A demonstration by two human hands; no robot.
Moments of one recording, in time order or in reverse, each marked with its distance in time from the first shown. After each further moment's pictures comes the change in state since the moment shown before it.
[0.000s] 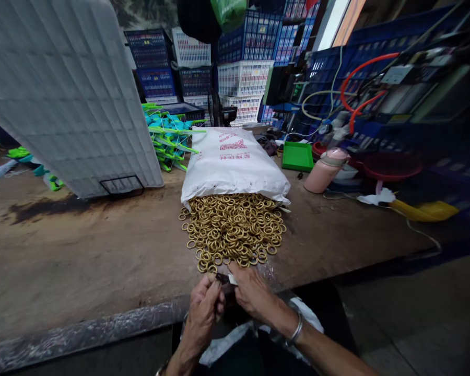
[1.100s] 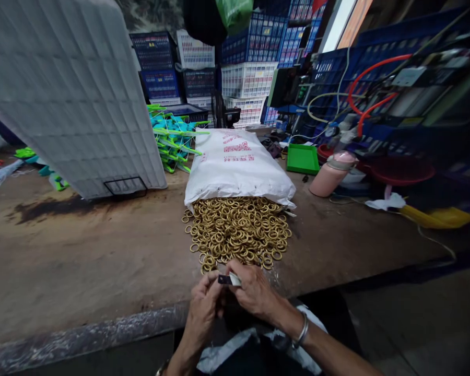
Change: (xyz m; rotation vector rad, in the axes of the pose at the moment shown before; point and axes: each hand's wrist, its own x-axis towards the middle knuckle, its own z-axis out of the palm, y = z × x) left_hand 0.017 -0.002 -0.007 -0.074 0.036 0.032; right_hand 0.013 -0.003 -0.007 0.286 0.145 -0.119
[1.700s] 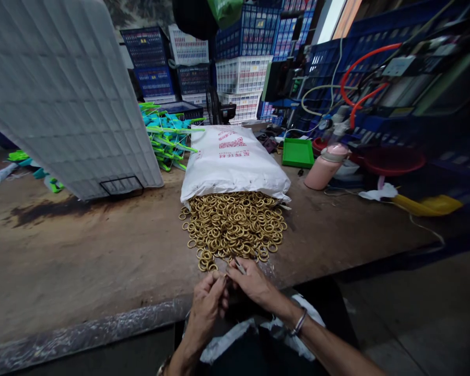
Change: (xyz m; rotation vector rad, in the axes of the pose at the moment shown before) left_hand -0.010 0.003 0.010 0.140 -0.055 -0.033; right_hand -0.004 0.006 0.011 0.518 0.021 0.332
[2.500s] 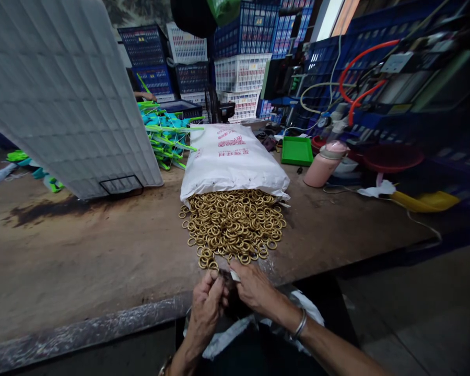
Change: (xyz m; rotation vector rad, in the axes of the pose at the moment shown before) left_hand -0.009 0.002 0.001 -0.019 0.051 0.029; right_hand -0.008 0.011 -0.005 -0.763 -0.060 -0.179
